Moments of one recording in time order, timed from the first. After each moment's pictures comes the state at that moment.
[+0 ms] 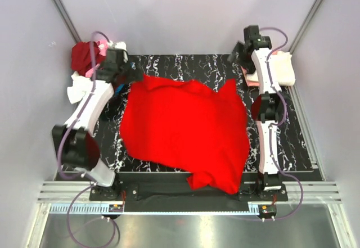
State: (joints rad) left arm -0.17 1.55 1.47 -0.55 -0.10 -0.25; right arm 0.08 2.56 2.88 -1.26 0.06 0.58
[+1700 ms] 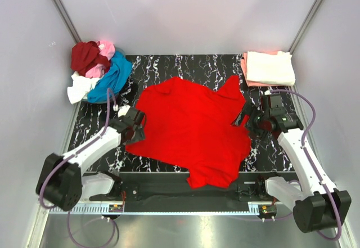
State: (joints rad) left arm -0.46 1.17 0.68 -0.70 -0.39 -0.74; right arm 0.16 1.02 0.91 -0.86 -0.17 0.66
